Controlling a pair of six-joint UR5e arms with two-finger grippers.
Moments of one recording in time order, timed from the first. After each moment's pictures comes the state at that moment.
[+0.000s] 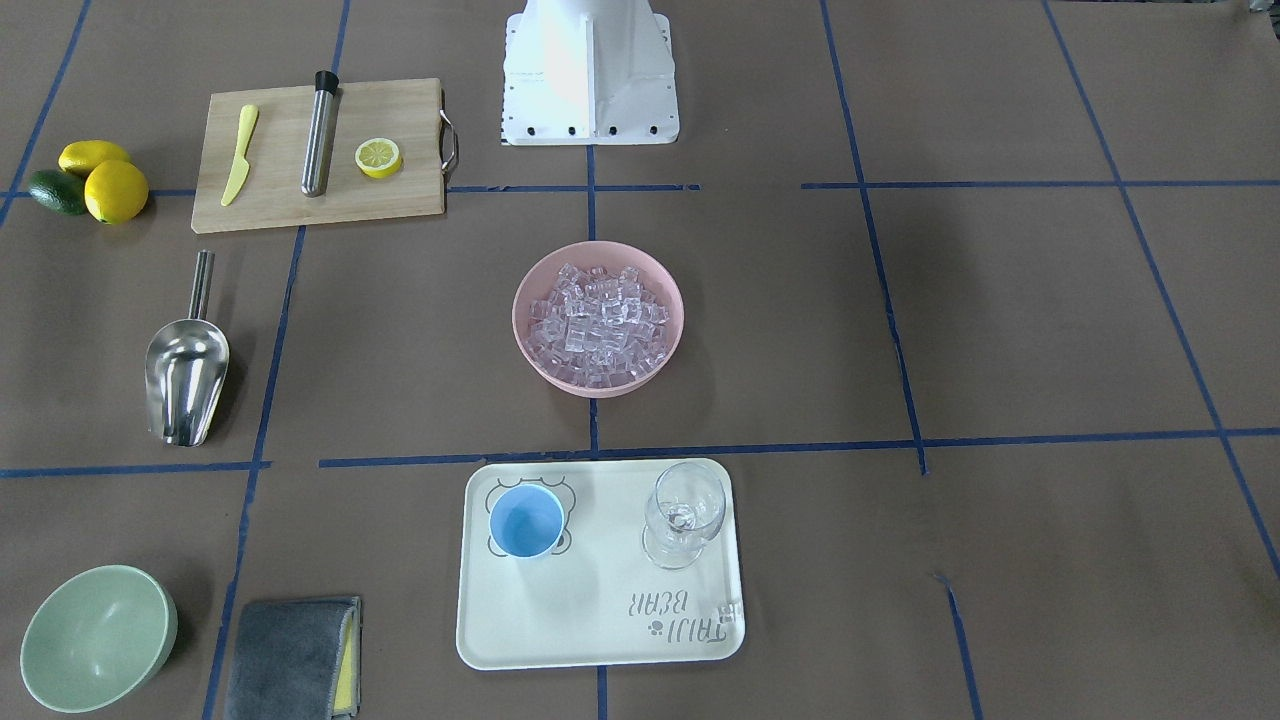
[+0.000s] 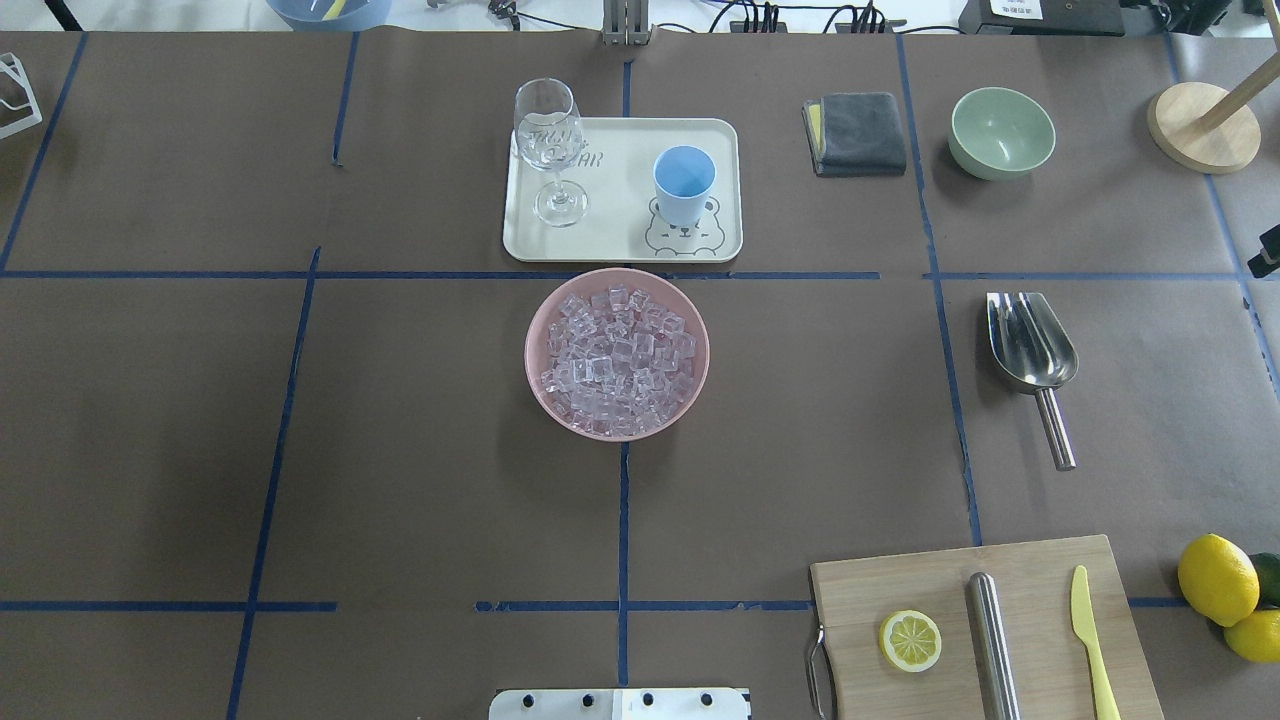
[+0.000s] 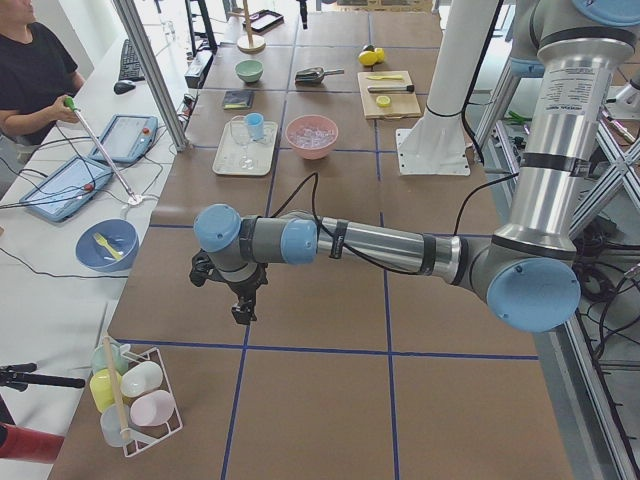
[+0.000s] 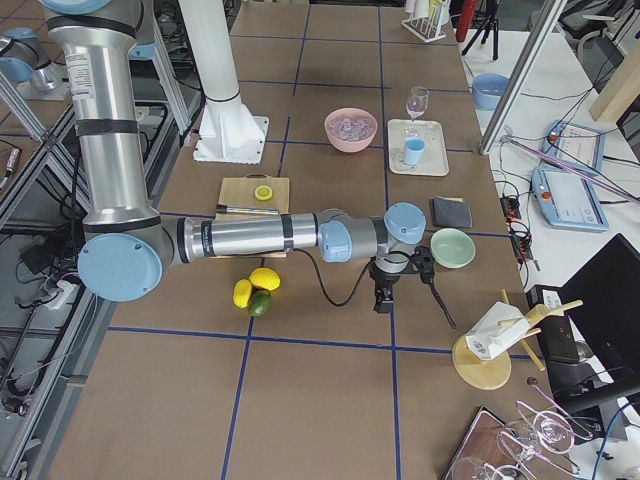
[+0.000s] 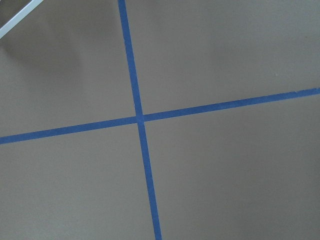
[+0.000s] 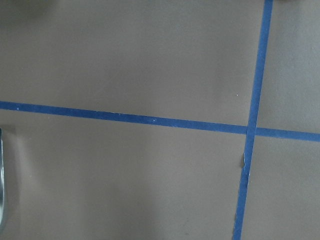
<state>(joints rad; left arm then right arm) -1.51 -1.72 -1.58 -1.42 -2.41 0.13 1.37 -1.48 1.58 -1.53 2.34 0.15</state>
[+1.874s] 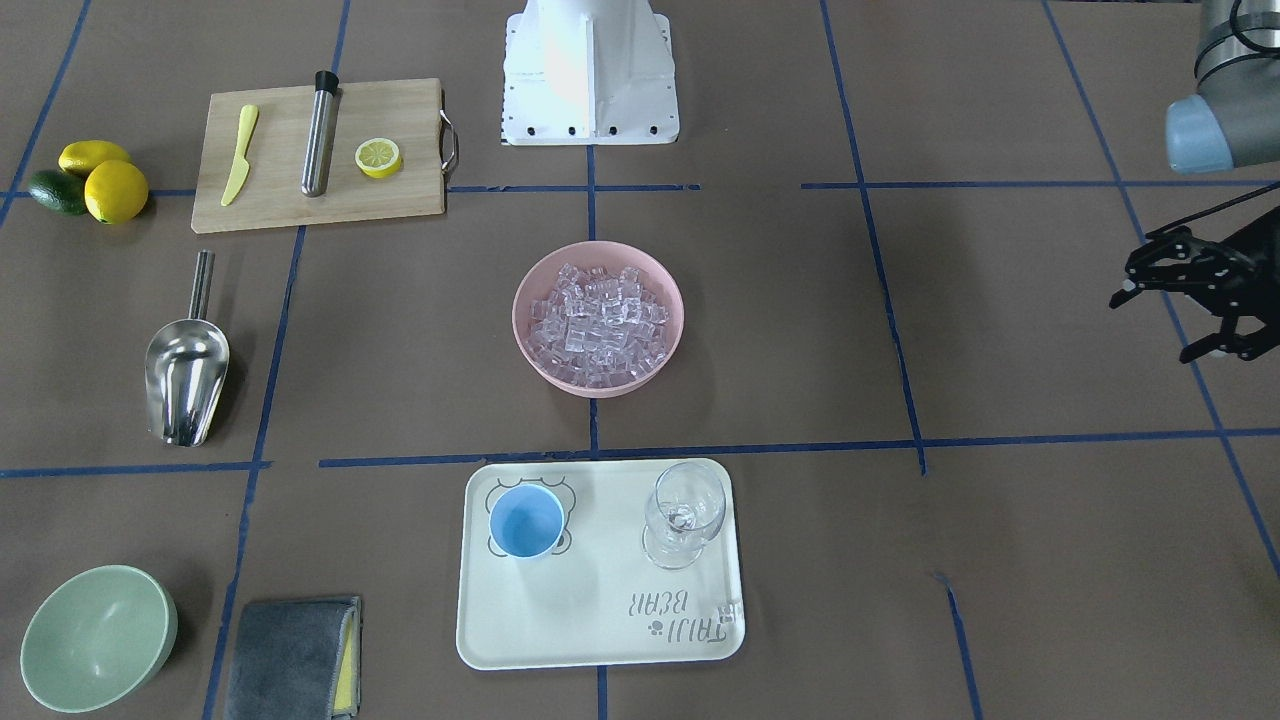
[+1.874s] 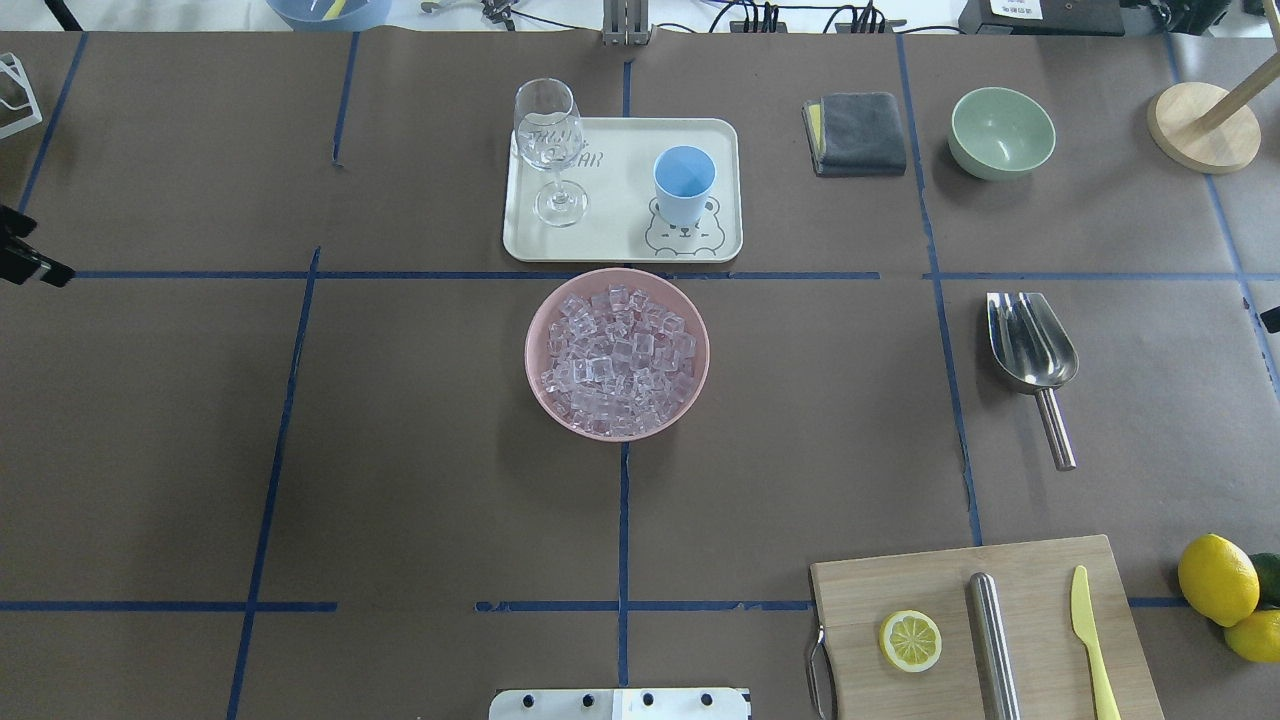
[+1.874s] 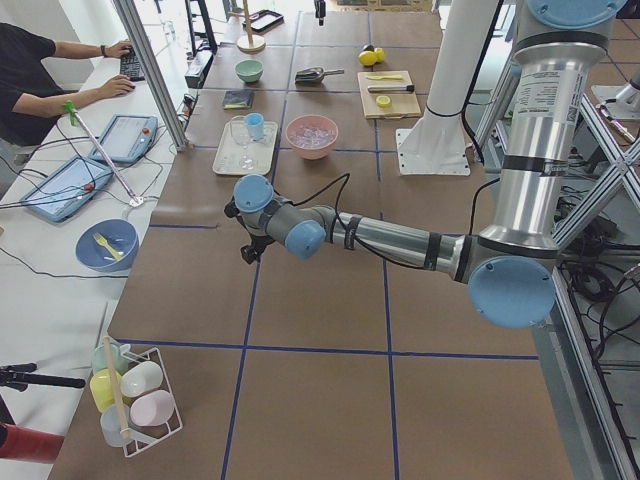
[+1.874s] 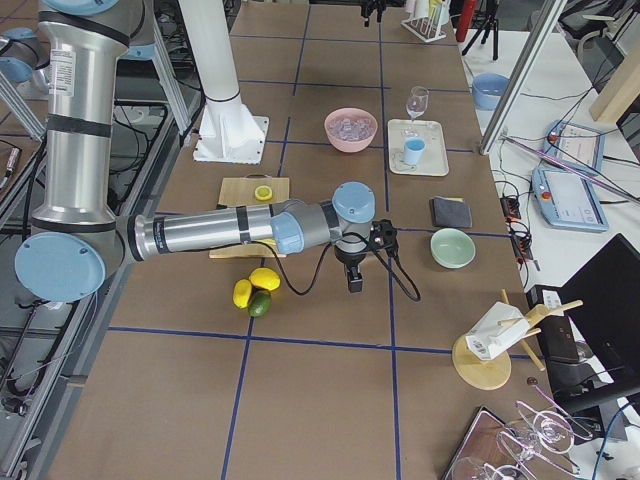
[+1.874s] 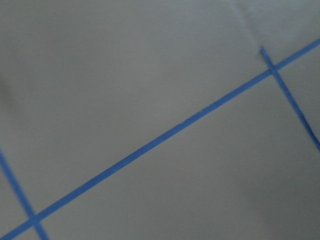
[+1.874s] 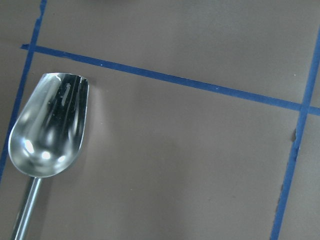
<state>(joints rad) -1.20 -1.68 -1.63 -2.04 -2.48 0.14 1.34 -1.70 1.85 -1.40 2.40 0.17</state>
